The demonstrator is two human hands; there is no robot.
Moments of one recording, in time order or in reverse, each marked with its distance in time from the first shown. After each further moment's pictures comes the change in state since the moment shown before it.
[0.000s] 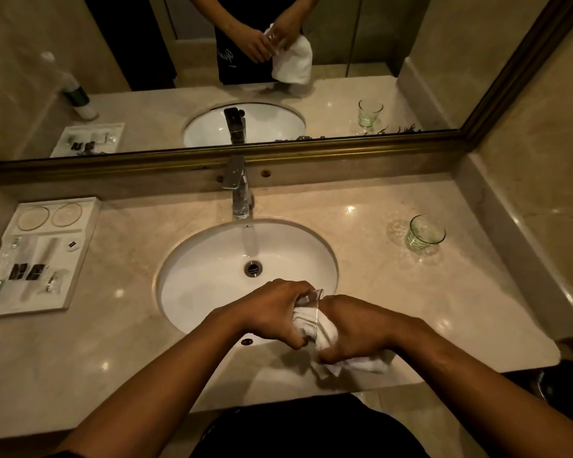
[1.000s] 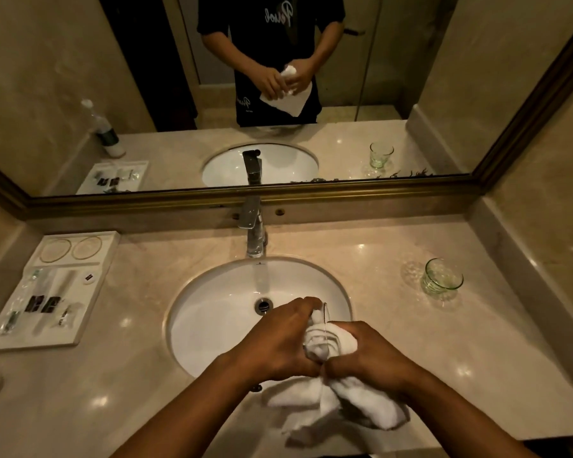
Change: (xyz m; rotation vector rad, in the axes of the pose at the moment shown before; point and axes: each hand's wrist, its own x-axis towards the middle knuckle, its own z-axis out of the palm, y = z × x) left_hand -0.007 0.005 -0.022 0.052 0.259 0.013; right_hand 0.009 -0.008 -0.008 0.734 0.278 0.064
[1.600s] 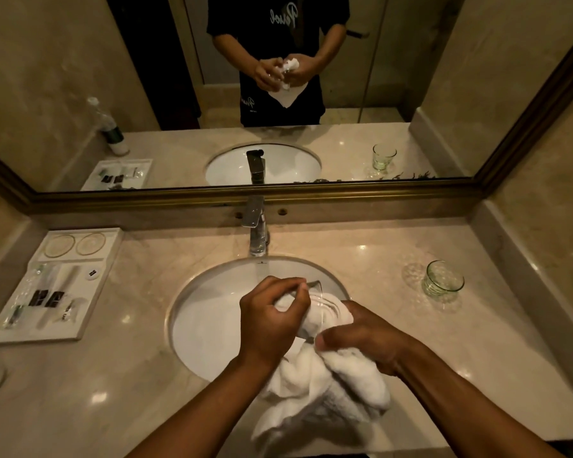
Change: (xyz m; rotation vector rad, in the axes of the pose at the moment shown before) left_hand 0.003 0.011 0.007 -0.416 0.910 -0.065; right_hand 0.020 -0.020 -0.007 0.208 -0.149 0.008
